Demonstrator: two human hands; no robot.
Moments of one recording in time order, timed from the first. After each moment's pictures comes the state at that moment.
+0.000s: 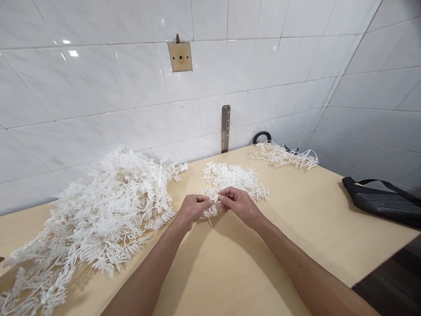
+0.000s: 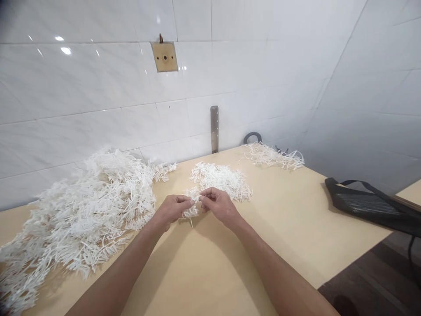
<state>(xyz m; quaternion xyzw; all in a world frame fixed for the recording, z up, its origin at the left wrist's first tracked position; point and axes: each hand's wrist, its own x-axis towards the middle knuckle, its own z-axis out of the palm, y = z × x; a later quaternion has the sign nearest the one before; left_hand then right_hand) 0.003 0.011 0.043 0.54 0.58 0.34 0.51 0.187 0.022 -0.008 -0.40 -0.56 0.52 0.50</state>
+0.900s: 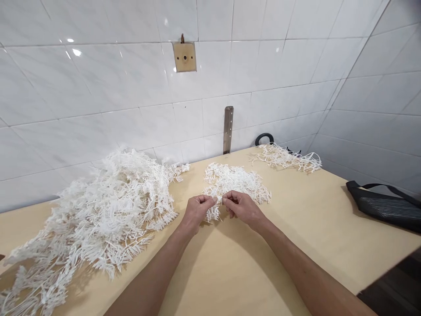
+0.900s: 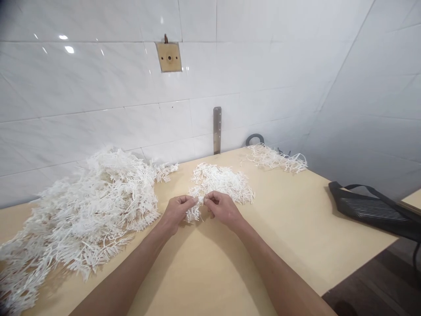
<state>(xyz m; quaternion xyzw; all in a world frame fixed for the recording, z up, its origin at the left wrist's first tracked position) 0.011 0.012 0.022 0.49 0.52 0.44 0.55 0.191 0.020 -0.006 -0.47 -0.61 0.46 0.44</state>
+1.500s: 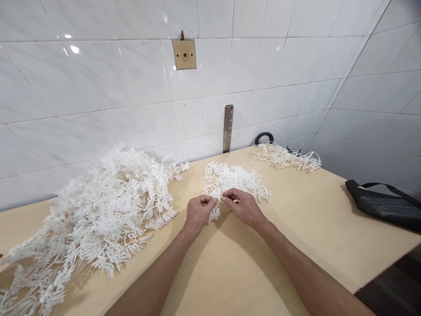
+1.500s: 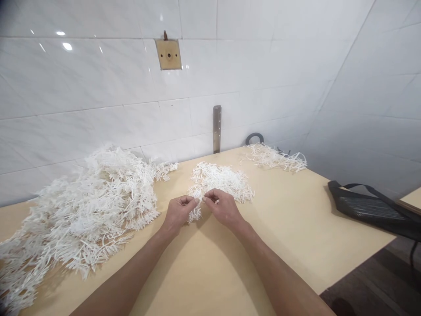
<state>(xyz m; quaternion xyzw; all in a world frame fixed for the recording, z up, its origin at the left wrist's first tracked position) 0.020 0.007 0.014 0.52 0.55 0.46 0.45 0.189 0.018 -0.004 -0.51 -0.67 0.29 0.46</state>
